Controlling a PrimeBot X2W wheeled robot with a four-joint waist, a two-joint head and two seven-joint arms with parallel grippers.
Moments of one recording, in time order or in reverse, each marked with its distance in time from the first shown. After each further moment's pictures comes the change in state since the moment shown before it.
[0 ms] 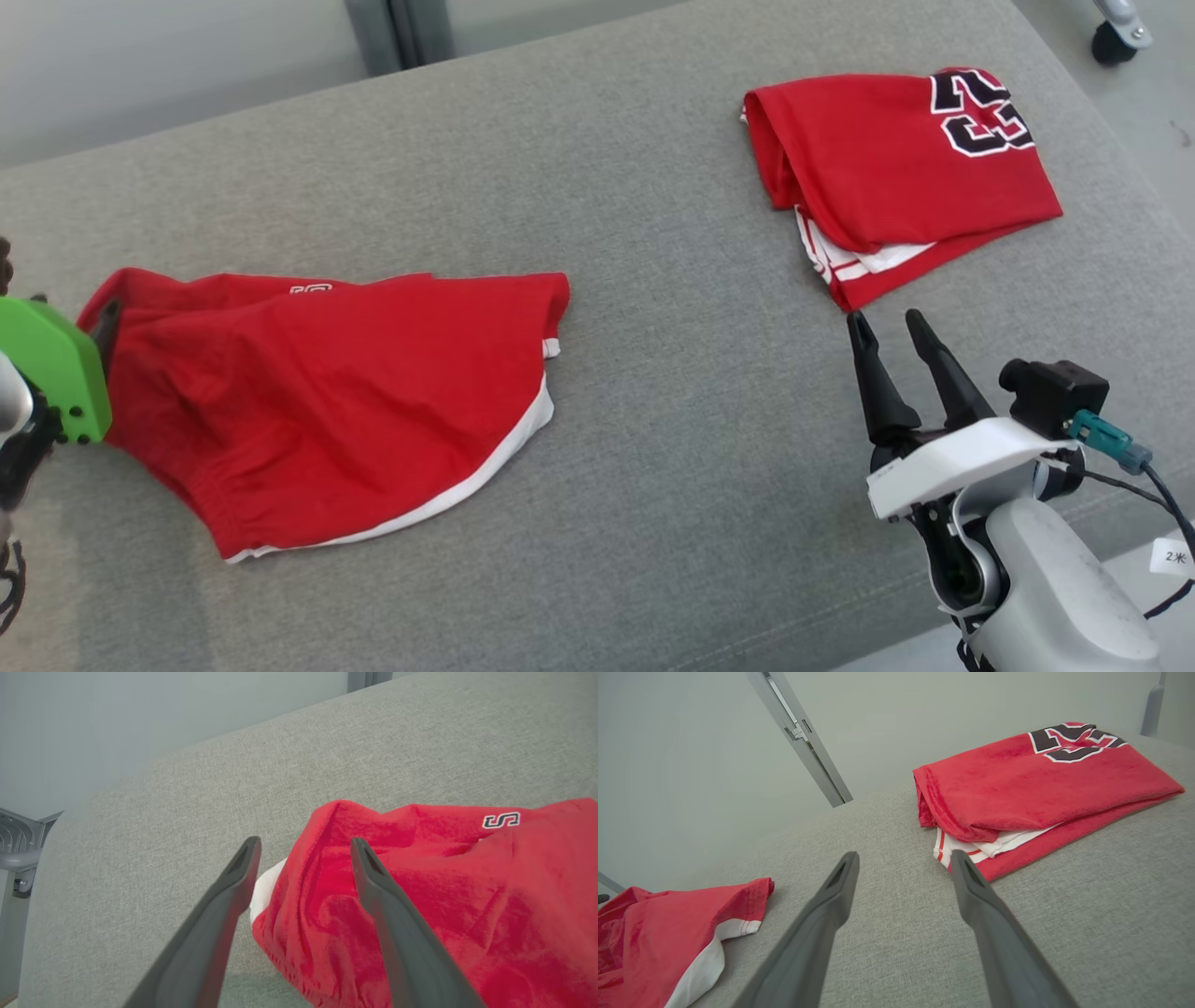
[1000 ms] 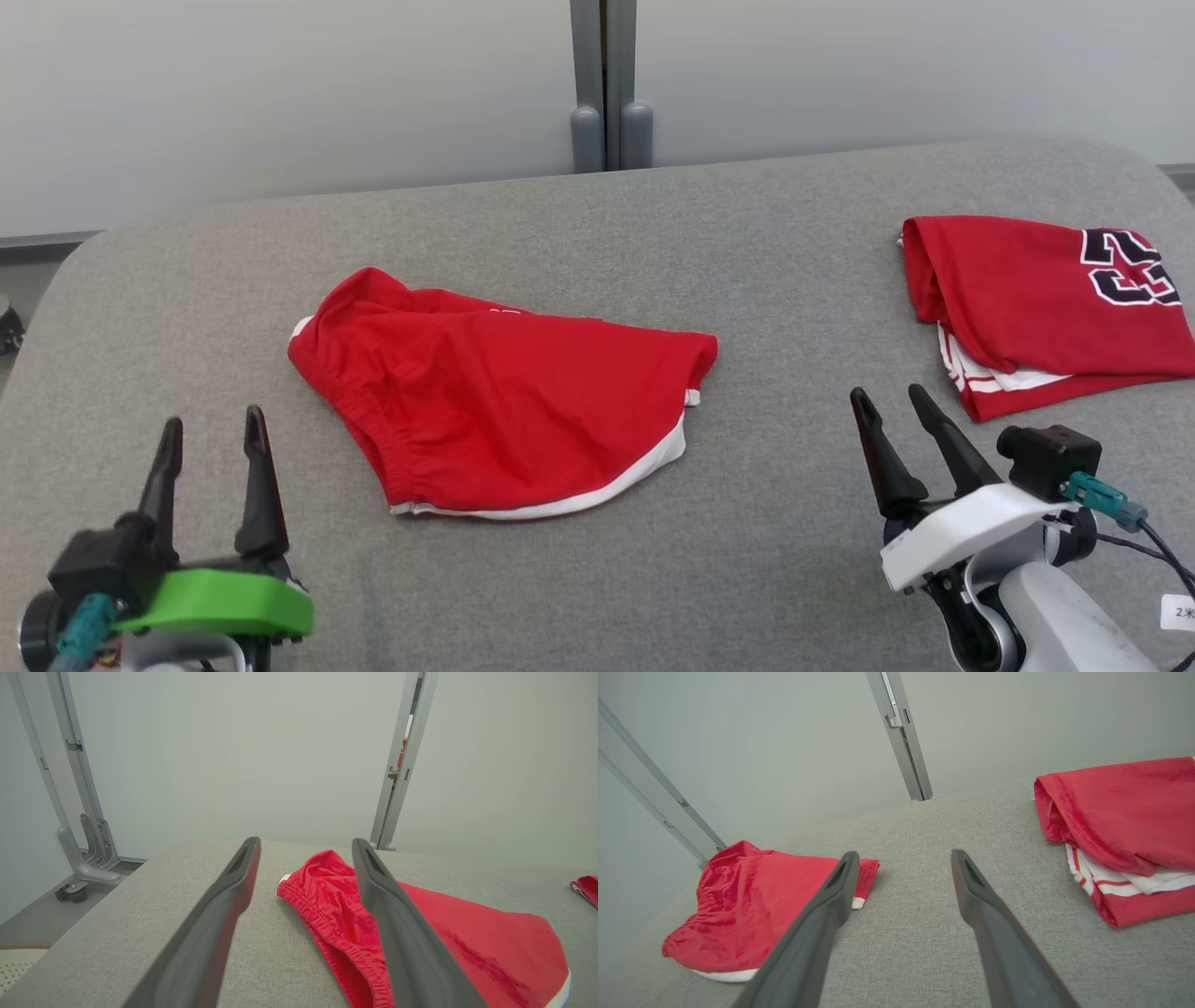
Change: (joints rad) left arm 0.737 -0.328 0.465 -0.736 0.304 0.251 -0.472; right arm 0.100 -0.057 0.055 0.007 0.009 0.000 -0.001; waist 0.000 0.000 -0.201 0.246
